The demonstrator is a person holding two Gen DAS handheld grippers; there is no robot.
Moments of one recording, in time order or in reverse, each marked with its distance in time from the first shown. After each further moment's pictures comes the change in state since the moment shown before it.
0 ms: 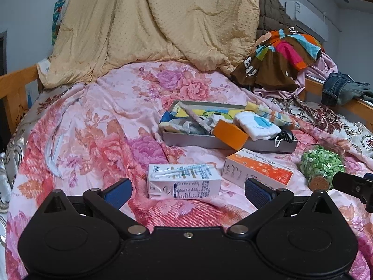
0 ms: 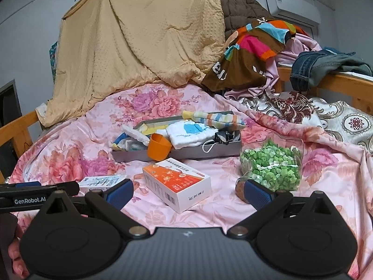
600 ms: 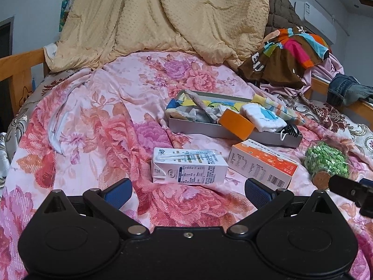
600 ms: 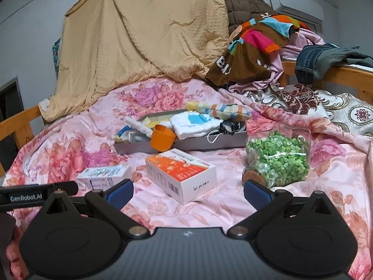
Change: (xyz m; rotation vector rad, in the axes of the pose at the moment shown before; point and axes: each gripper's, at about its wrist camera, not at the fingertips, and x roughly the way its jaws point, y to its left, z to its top) left arm 0.003 0.007 -0.018 -0.049 0.024 0.011; right arm 0.012 0.002 -0.019 -0.003 0.022 0.019
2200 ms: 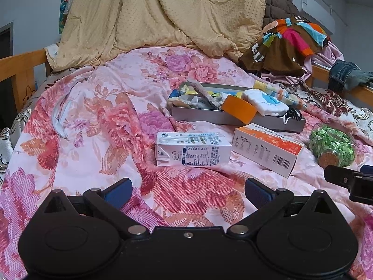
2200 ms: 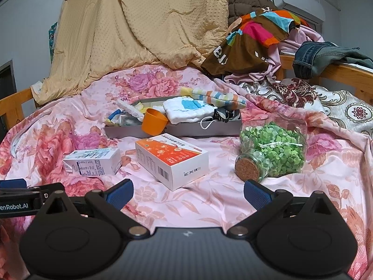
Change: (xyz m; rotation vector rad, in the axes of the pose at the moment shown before) left arm -0.003 -0.003 -0.024 0.043 0.013 0.026; right arm 0.009 0.000 -0.009 -0.038 0.039 -0.048
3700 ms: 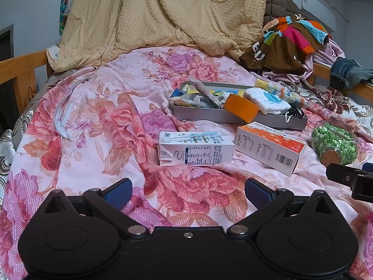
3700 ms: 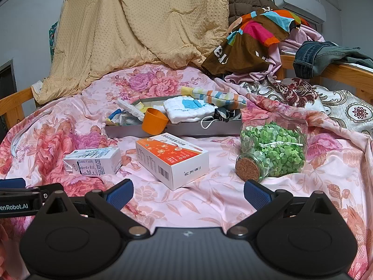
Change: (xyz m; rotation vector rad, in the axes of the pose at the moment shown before) left arm 0.000 0.002 0.000 0.011 0.005 0.011; right arm 0.001 -0.001 -0.002 -0.001 -0.001 0.004
